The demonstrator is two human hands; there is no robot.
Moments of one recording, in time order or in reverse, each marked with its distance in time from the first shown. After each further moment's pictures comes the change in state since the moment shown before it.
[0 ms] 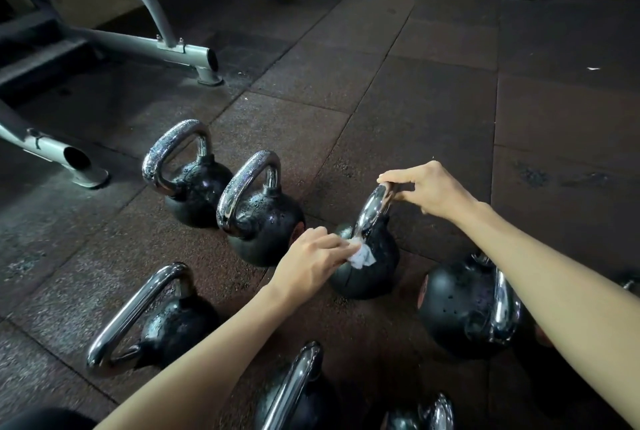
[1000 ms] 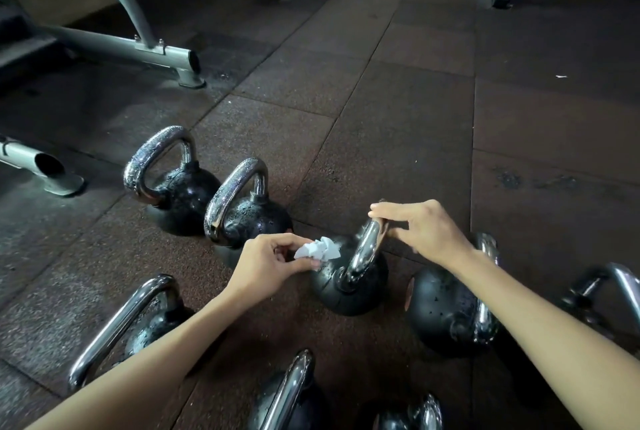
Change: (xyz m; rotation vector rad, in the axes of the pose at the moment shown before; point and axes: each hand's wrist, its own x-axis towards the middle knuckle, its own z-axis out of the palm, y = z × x) left_hand 0.000 0.008 -0.073 -0.538 -0.068 -0.692; right_hand -0.066 -0.029 0.017 0.014 0.112 -0.086
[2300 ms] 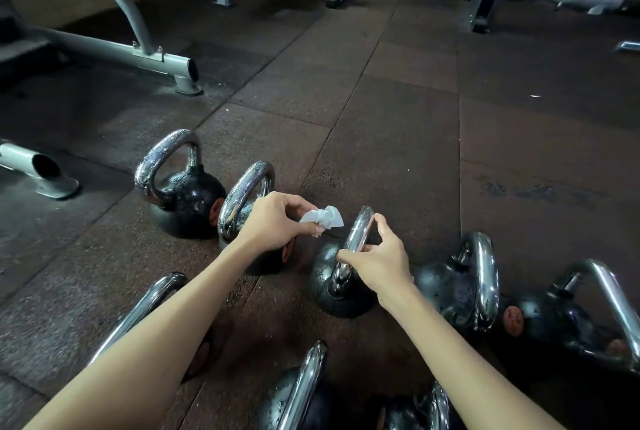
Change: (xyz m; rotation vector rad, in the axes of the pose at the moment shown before) left_hand 0.048 0.006 -0.038 0.077 -0.096 -0.008; right_hand -0.014 -0.122 0.075 0.538 0.242 0.861
